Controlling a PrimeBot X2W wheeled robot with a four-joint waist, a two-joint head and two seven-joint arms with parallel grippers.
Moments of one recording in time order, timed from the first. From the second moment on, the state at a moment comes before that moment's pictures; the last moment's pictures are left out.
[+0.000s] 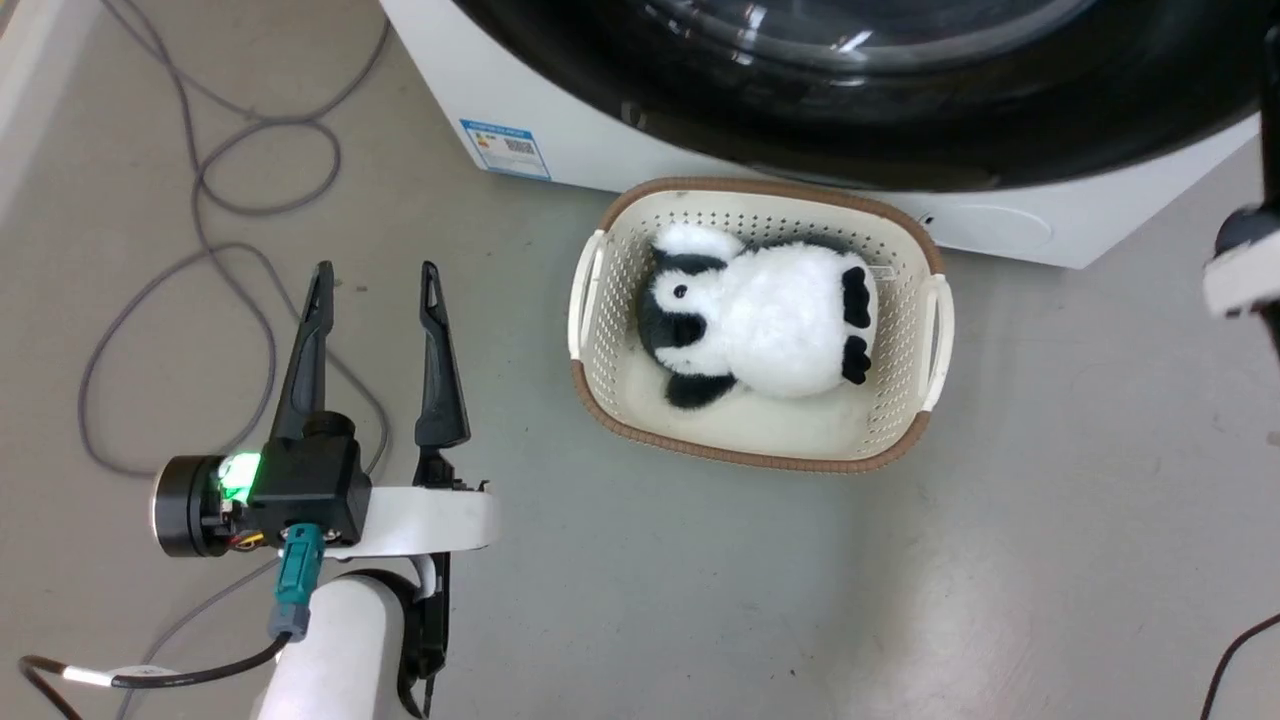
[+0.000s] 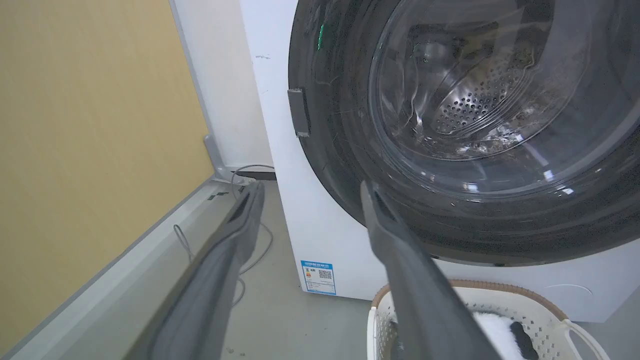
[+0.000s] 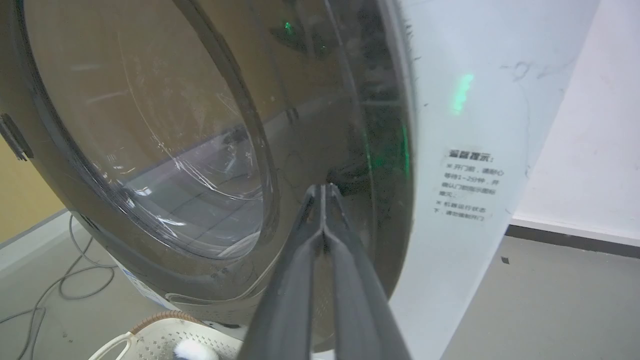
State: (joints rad) left arm -0.27 0.05 -0.12 -0.02 -0.01 0.19 -0.26; right arm -0.77 -0.38 0.03 0.55 0.33 0.13 -0.26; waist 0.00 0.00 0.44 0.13
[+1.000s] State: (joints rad) left arm -0.20 0.07 -0.09 0.01 -0.01 0.20 -0.26; right arm -0.63 -0.21 -0.18 0.22 0.12 0.13 -0.26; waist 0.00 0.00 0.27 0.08
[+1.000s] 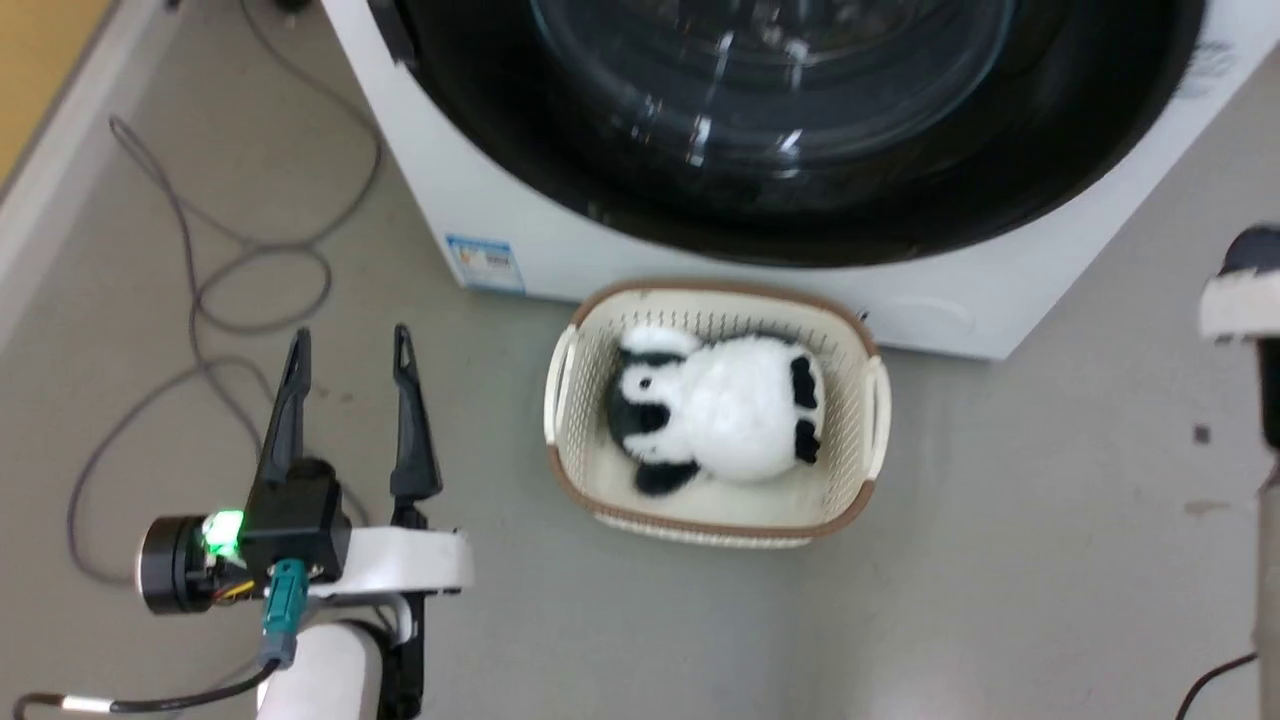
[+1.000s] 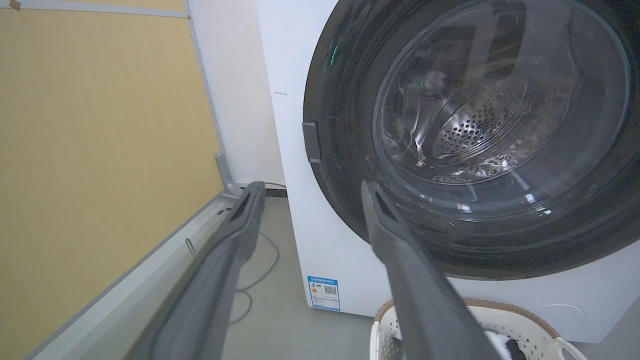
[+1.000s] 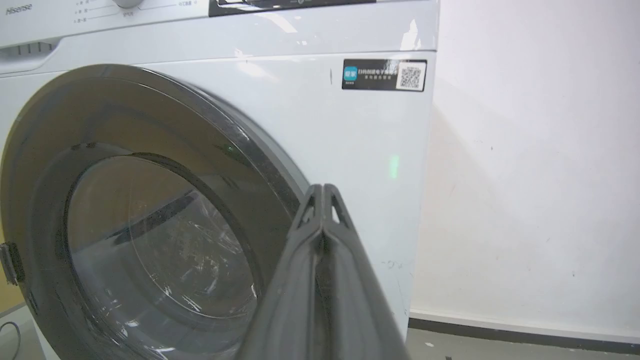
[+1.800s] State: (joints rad) left arm -0.03 0.09 -0.09 0.04 -0.01 0.18 -0.26; right arm -0.10 -0.06 -0.10 0.06 0.17 0.13 -0.26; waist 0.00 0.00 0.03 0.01
